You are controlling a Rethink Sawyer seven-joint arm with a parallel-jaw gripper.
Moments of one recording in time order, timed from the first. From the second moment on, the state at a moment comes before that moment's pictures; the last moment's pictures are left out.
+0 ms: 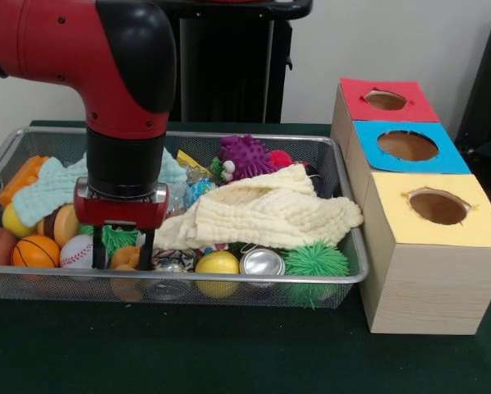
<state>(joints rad) -0.52 -0.39 0.17 1.33 -0.47 0.49 1.57</state>
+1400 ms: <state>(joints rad) -0.51 -0.31 0.16 1.23 -0.47 0.52 1.57</state>
